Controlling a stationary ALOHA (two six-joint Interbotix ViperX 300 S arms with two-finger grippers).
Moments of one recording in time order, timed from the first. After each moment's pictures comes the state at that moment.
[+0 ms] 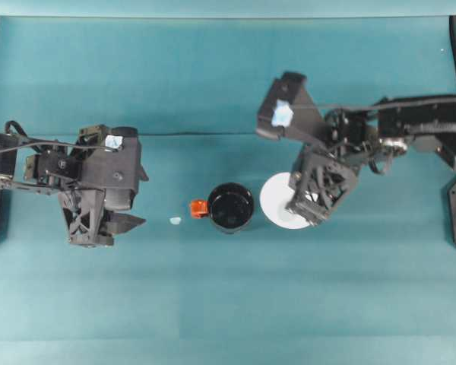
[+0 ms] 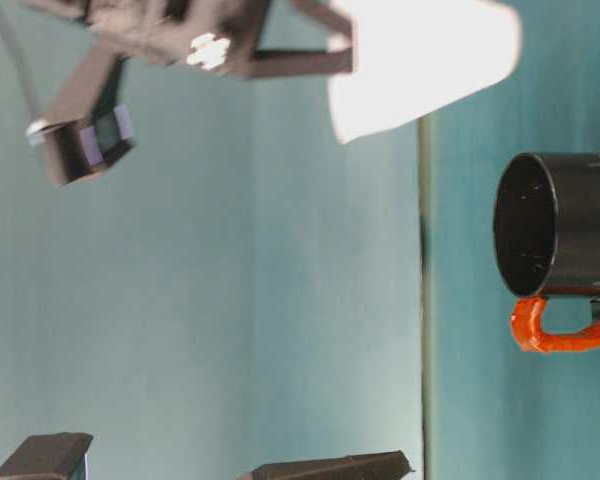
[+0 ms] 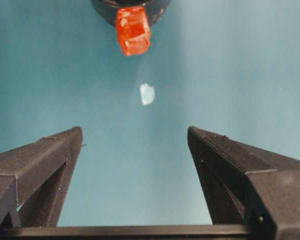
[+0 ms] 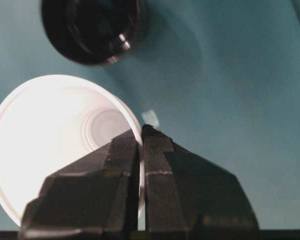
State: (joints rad) left arm 0.00 -0.33 0.78 0.02 0.42 0.03; right arm -0.09 -0.14 0.44 0.06 0.86 0.33
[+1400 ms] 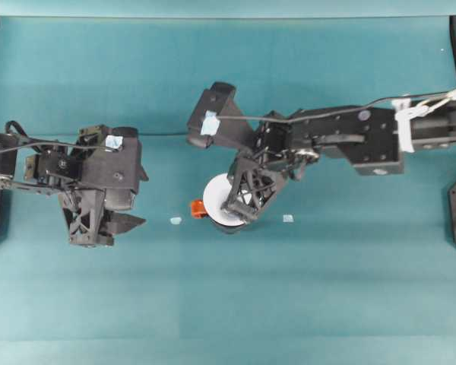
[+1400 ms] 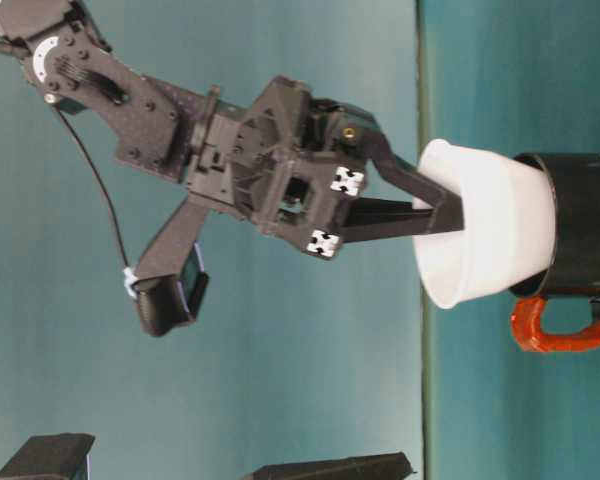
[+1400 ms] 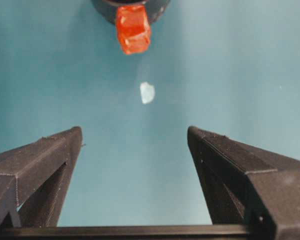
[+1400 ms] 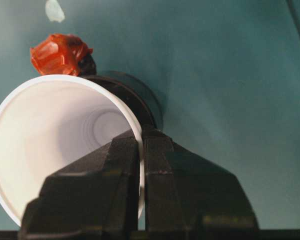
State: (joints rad) left arm 0.00 -0.33 0.78 0.02 0.42 0.03; right arm -0.08 0.18 0.28 0.02 0.71 0.32
